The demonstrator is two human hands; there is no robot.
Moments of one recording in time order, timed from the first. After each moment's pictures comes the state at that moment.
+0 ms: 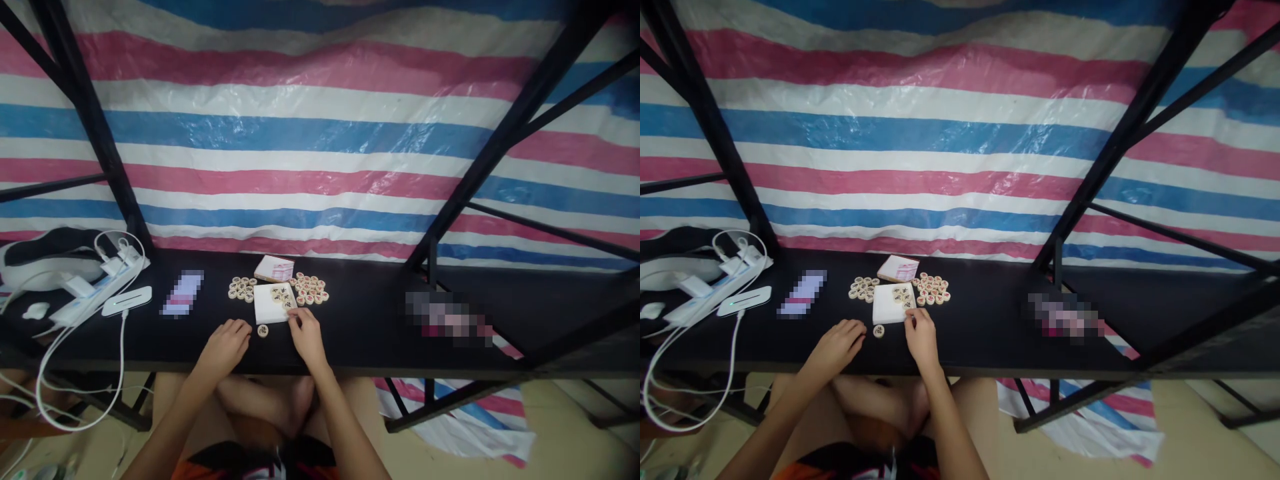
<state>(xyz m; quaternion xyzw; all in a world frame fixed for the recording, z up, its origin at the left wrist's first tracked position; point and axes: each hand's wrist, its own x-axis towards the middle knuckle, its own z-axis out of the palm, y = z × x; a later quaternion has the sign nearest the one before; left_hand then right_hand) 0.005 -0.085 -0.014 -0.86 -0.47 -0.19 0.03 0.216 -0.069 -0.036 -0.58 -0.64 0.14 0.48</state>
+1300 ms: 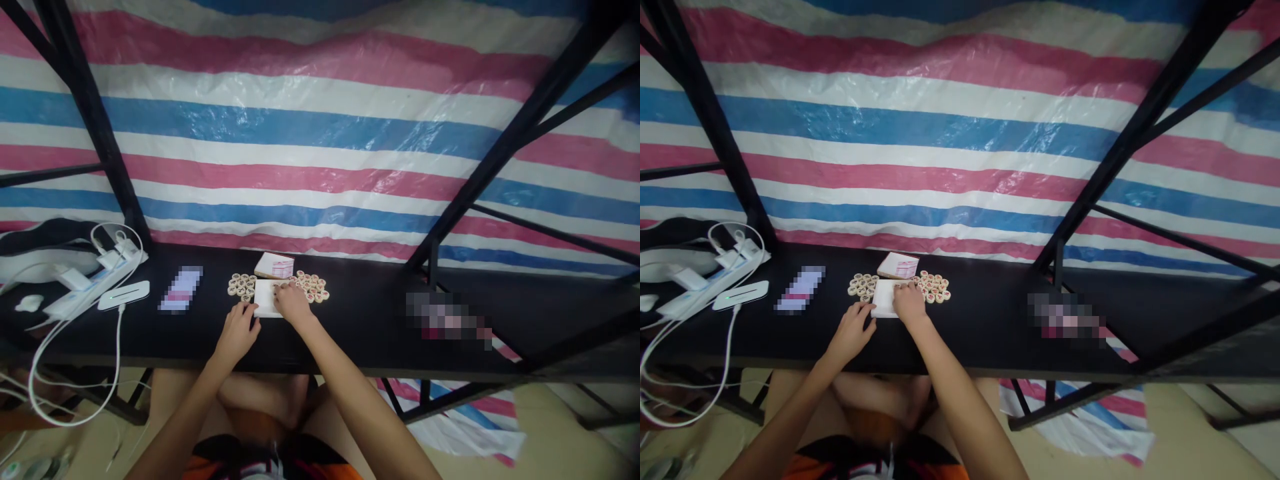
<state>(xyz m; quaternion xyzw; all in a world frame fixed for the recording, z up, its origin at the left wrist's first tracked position) 0.031 -0.052 -0.037 -0.79 -0.53 -0.30 -0.04 0.197 -0.002 0.004 -0.58 -0.80 -0.03 0.14</state>
